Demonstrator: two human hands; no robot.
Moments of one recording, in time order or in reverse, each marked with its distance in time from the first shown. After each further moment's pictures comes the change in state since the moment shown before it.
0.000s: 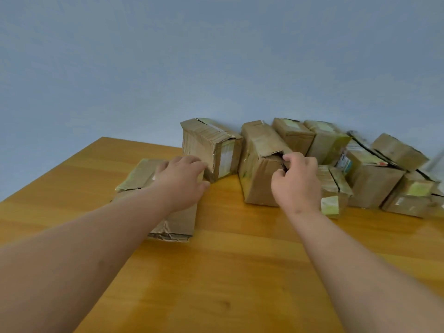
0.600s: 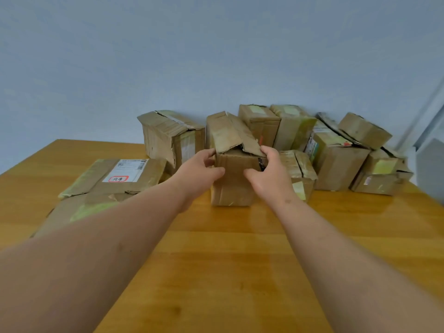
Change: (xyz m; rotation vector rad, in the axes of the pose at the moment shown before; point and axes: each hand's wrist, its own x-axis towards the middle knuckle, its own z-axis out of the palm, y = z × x) left_hand 0.047 0.106 0.041 -1.000 -0.140 -0.142; right_hand 0.026 0.058 -0.007 0.390 -0.279 0.118
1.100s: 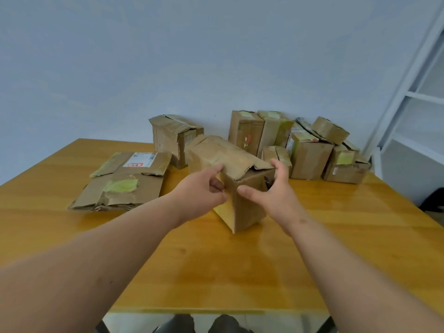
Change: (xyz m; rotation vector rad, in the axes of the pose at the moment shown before) left_hand -0.140 0.011 0.014 0.283 -0.099 0.149; right_hand -0.127 0.012 -0.056 0.241 -0.096 -0.027
